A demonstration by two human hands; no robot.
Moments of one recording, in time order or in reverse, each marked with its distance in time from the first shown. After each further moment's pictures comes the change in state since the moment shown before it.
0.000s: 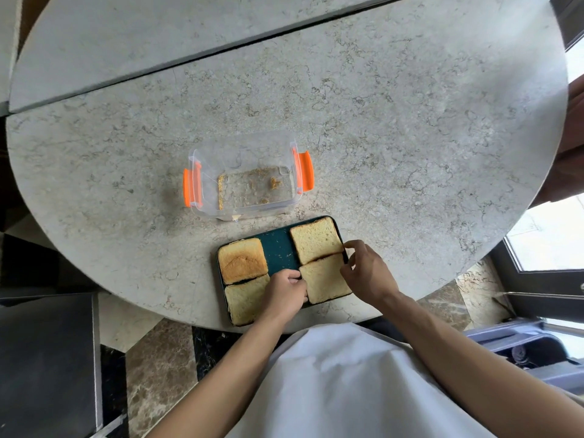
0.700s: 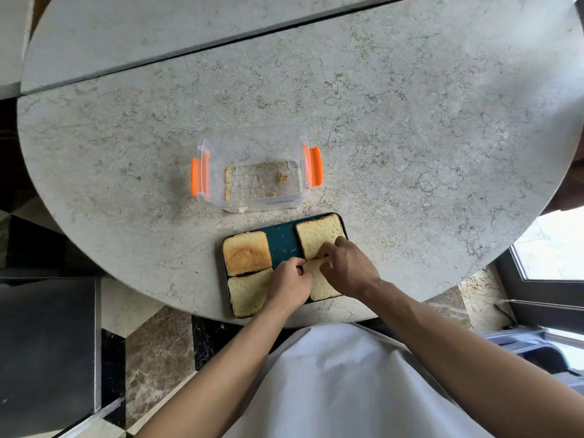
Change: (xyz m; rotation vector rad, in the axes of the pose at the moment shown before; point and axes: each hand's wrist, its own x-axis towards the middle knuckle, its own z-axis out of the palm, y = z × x) left_hand 0.002 0.009 -0.002 0.280 0.076 0.175; right_hand 0.013 -0.041 0.014 -0.248 -0.130 -0.215
